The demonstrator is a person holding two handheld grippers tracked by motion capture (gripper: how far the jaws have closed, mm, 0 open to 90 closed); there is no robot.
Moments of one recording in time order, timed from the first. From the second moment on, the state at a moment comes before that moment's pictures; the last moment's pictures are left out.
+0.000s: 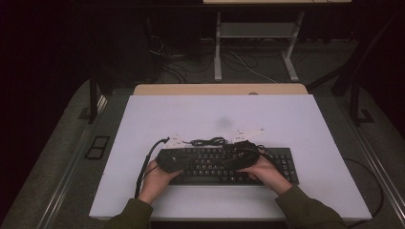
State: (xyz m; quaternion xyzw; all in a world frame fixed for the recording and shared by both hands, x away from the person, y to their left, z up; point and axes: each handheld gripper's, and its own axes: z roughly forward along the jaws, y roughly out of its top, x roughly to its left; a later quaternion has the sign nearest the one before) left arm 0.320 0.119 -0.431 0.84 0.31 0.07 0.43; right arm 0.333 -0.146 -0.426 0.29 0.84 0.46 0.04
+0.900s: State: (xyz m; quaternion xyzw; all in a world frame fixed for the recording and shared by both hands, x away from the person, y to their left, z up) left arm 0.323 0.117 -0.427 0.85 0.30 0.07 0.43; right arm 0.333 -0.156 -0.426 0.30 0.83 0.46 0.06
